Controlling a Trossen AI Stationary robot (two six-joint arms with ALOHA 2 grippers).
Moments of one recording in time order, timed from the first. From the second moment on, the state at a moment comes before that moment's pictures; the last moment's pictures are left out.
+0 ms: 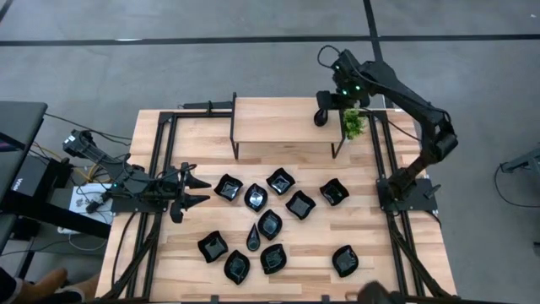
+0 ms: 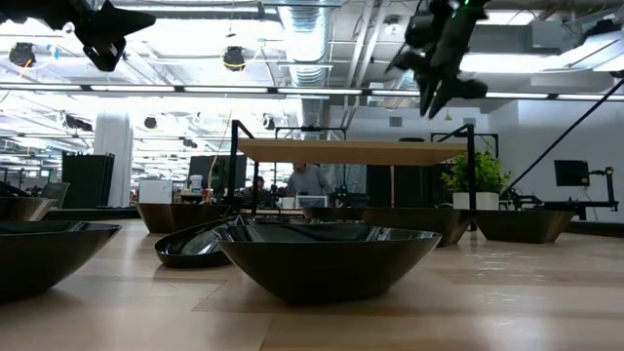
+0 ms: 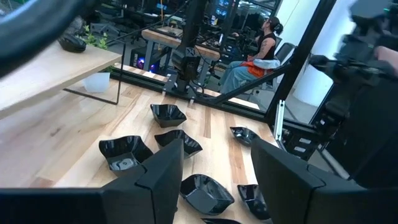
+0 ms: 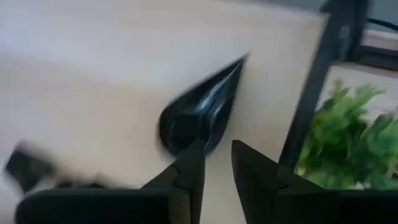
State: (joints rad) left arm -0.59 0.43 0.32 0.03 -0.58 -0.31; right arm -0.83 1.54 1.59 -1.23 -0.14 0.48
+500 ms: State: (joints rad) left arm -0.59 0.44 0.32 0.04 -0.58 -0.35; right arm -0.45 1.02 1.19 -0.85 -0.22 0.32
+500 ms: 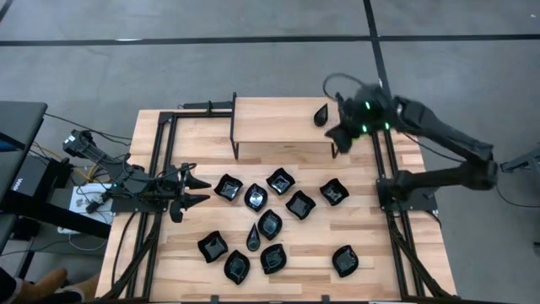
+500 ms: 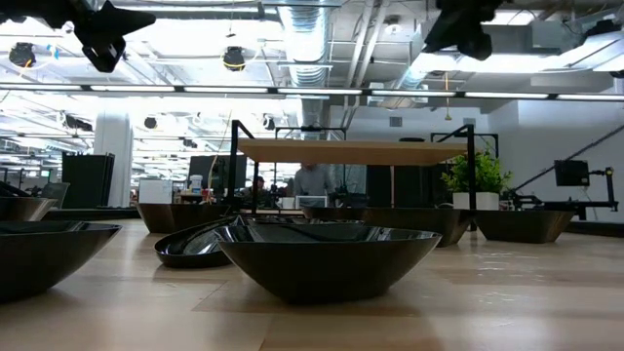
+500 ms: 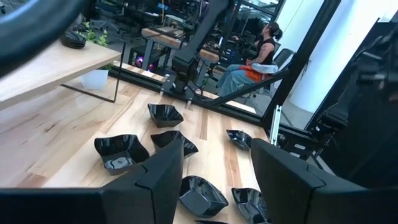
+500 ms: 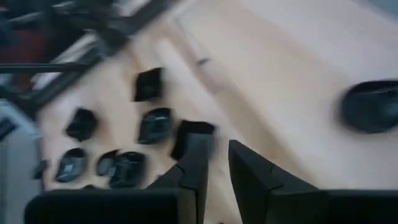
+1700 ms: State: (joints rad) left arm -0.49 1.41 0.81 -0.14 -0.23 -0.86; right arm -0.04 0.52 0.45 -0.02 -0.03 0.44
